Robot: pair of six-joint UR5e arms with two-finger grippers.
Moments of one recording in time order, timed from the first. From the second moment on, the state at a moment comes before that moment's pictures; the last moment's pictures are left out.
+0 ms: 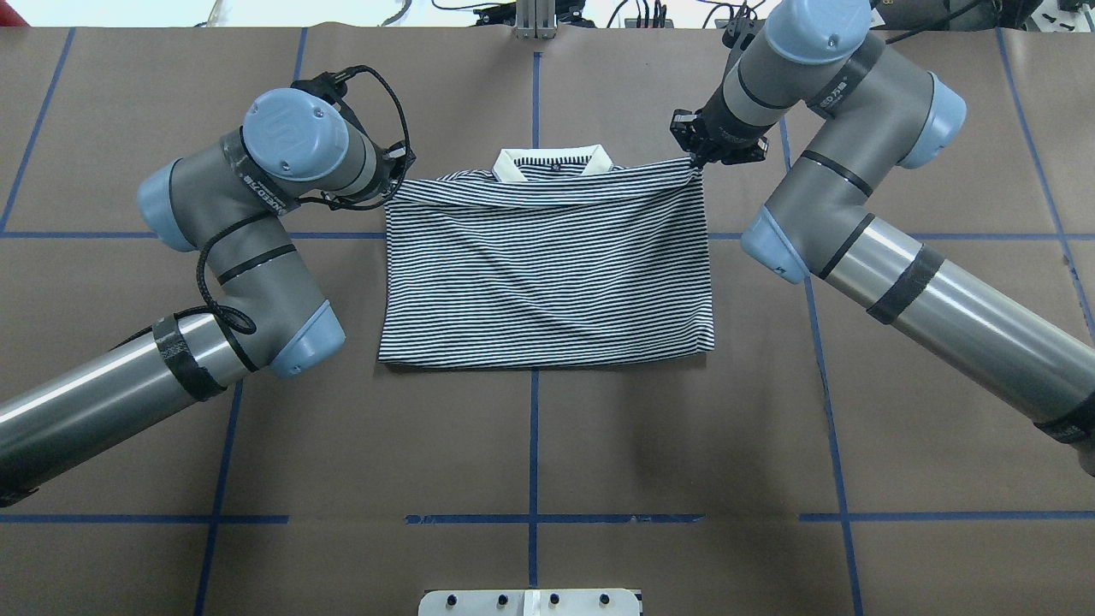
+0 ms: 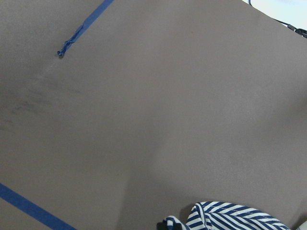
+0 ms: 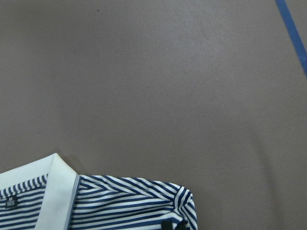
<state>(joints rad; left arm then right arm) -0.72 -2.23 -1.43 -1.93 -1.67 -1.64 0.88 -0.89 1.34 -1.23 2.02 1.26</state>
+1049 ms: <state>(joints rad) -0.71 -2.25 -1.42 -1.93 -1.69 -1.63 0.87 -0.89 1.34 -1.23 2.02 1.23</state>
